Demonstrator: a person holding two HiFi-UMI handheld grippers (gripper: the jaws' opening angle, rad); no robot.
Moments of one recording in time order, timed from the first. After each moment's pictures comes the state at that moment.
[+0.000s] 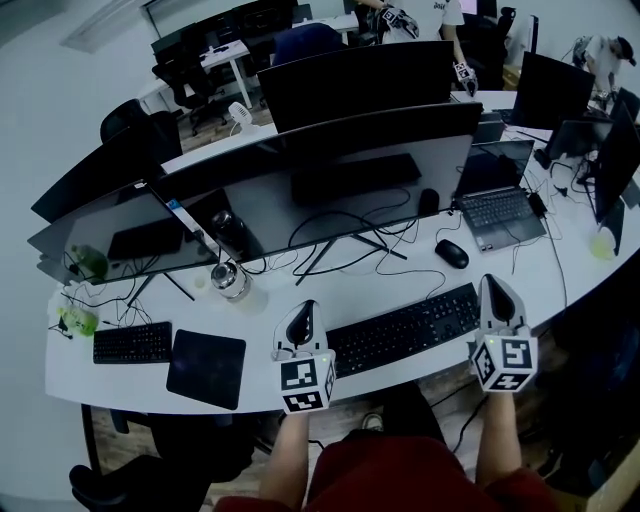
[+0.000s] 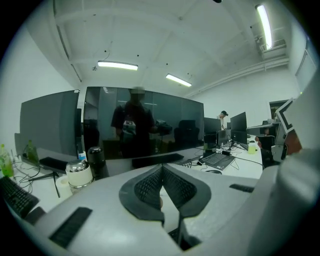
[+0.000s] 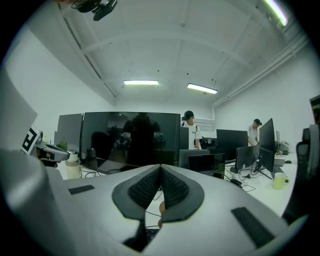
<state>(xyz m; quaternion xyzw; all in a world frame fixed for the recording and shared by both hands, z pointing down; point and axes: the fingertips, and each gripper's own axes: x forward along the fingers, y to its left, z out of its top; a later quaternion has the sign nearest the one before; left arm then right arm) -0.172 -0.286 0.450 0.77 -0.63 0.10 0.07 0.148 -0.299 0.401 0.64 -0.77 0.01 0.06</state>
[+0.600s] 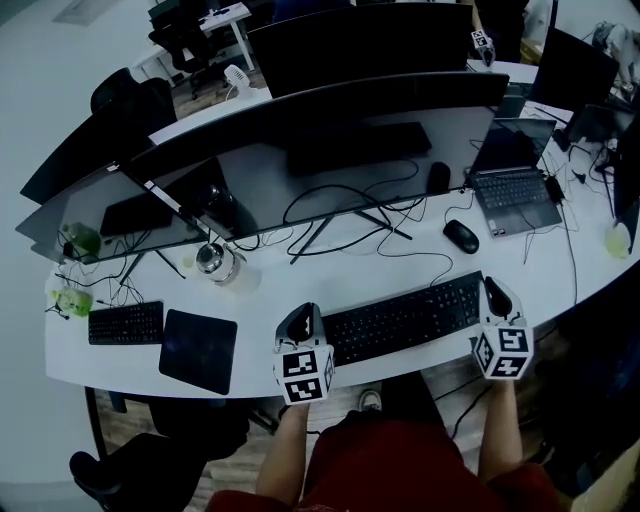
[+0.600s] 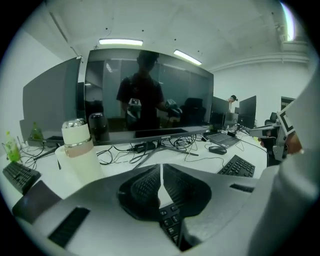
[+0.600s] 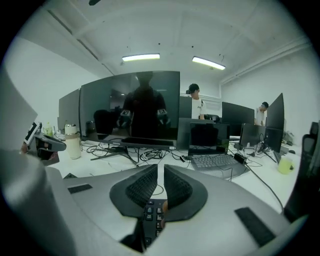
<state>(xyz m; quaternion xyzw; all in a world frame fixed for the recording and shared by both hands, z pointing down) -0.174 -0.290 0.554 0.73 -0.64 0.18 0.17 0.173 -0.332 0.520 0.61 -0.77 0.10 0.17</state>
